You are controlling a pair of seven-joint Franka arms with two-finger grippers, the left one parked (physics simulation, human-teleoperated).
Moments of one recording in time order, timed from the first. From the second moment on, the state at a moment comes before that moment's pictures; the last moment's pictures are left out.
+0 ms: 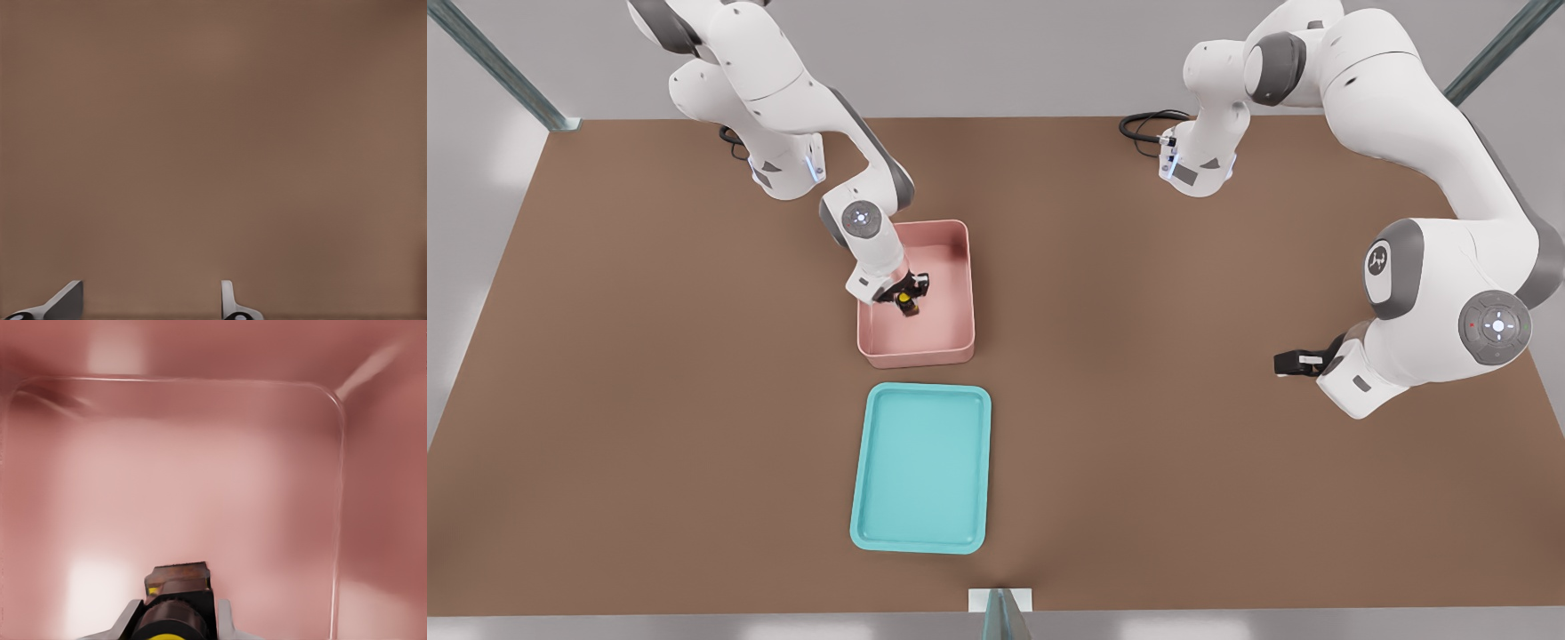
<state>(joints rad) 0.61 0.27 0.10 -2.44 0.11 2.77 0.48</state>
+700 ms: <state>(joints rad) 0.52 0.76 -0.08 -1.31 0.24 2.23 0.30</state>
